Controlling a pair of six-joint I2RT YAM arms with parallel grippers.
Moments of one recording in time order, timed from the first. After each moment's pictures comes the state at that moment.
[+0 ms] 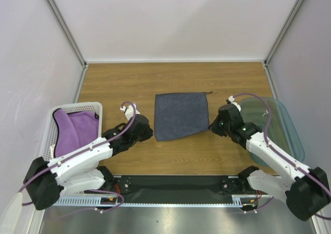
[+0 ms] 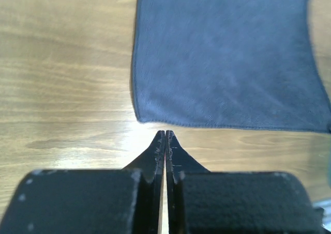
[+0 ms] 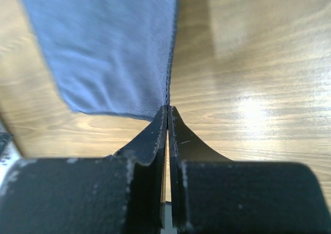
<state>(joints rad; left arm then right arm) -0.82 1.07 0.65 -0.39 -0.36 -1.03 0.50 1.06 0.67 -0.46 0.10 0.85</state>
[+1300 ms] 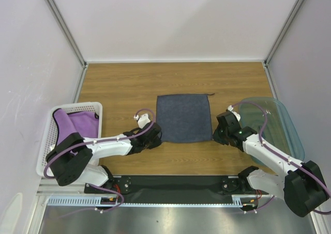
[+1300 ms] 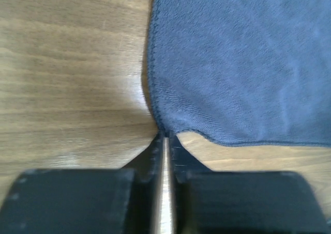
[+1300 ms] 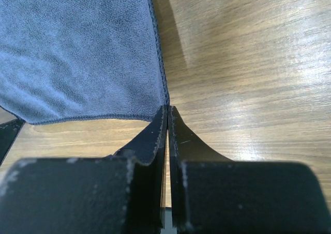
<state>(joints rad) -0.88 1.39 0.55 -0.10 -0.29 -1.11 0.50 1.07 0.56 -0.47 0.13 0.86</state>
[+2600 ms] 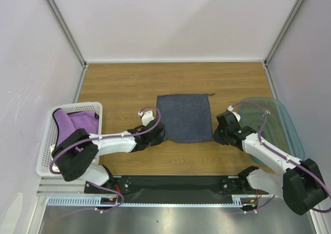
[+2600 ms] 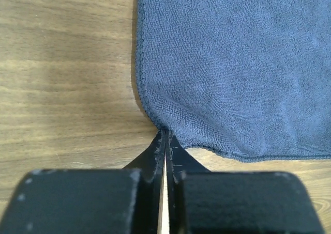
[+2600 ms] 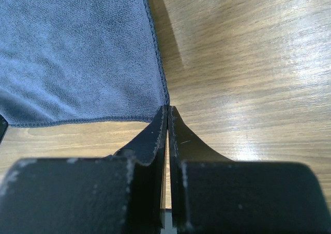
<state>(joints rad) -0.88 1.46 0.61 -0.10 -0.34 -1.01 0.49 1.09 0.56 -0.47 0.13 0.86</state>
